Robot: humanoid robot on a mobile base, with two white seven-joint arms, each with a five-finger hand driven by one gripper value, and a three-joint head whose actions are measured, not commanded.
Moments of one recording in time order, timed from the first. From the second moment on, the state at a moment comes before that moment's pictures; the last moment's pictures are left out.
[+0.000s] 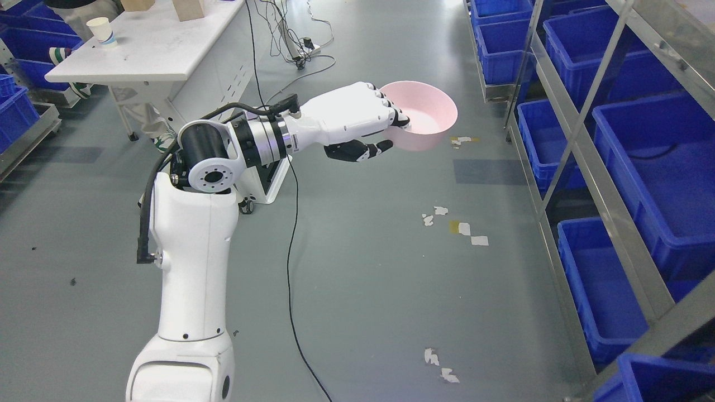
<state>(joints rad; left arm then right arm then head) -0.60 0.00 0.00 -1.57 -0.70 -0.79 -1.01 0.00 0.00 0.05 0.00 0.05 -0.08 -0.03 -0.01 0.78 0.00</state>
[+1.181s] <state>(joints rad) -0.59 0.00 0.00 -1.59 -0.69 -0.79 -1.01 0.00 0.00 0.05 0.00 0.05 -0.08 -0.03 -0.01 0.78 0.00</state>
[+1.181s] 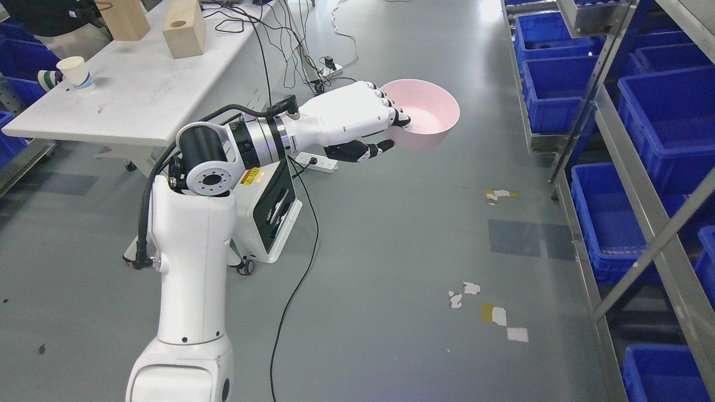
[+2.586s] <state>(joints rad) -0.66 0.00 -0.02 -1.59 -0.64 -0.79 -0.99 0.00 0.00 0.05 0.00 0.05 -0.08 -0.03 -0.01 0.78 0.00</state>
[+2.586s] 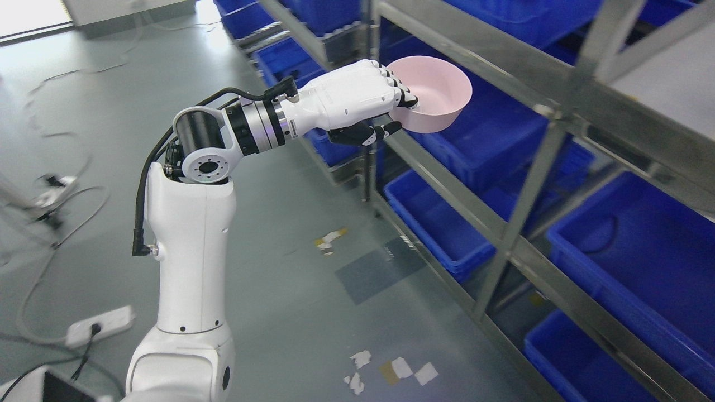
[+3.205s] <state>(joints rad) -0.84 0.00 0.01 -1.52 -0.81 -0.79 -1.01 0.00 0.00 0.05 0.00 0.05 -0.08 -0.03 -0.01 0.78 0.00</state>
